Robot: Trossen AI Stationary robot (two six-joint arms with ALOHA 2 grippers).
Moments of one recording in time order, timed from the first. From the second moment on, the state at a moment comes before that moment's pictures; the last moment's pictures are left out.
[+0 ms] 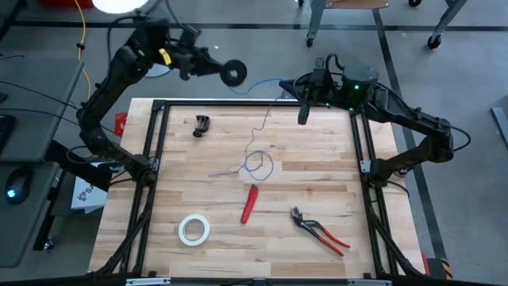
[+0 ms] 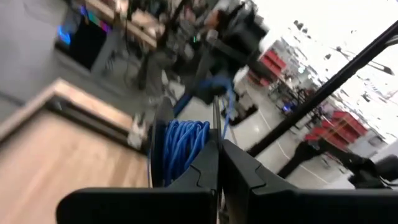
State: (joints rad) left arm 0.74 1.48 1.94 -0.64 0.90 -0.47; right arm -0.27 1.31 1.56 -0.30 0.05 -0.14
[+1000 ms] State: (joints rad) left arm 0.43 1.69 1.94 -0.18 1.10 -0.92; right arm -0.30 1.30 1.56 -0.23 -0.01 -0.10
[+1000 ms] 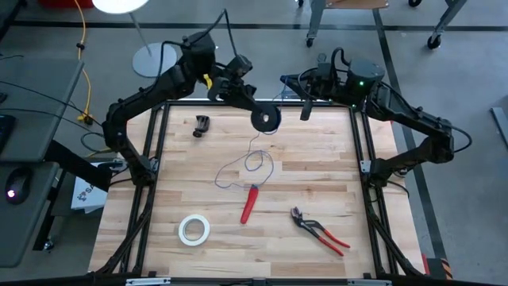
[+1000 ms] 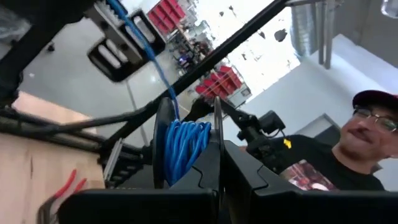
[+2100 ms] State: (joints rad) left arm 0.41 1.84 1.94 0.18 0.99 -1.08; right arm -0.30 1.28 1.56 -0.10 -0.03 0.06
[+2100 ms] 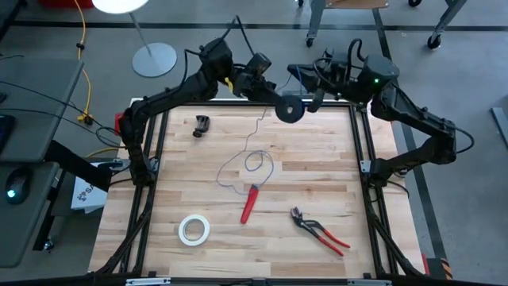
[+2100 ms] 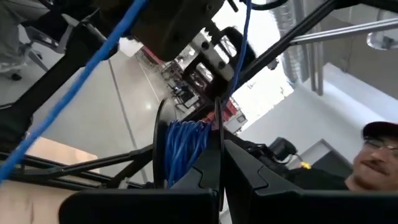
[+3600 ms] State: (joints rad) left arm 0.41 1.83 1.94 0.70 0.78 -1.14; right arm -0.32 1.41 1.56 -0.07 -0.17 0.27
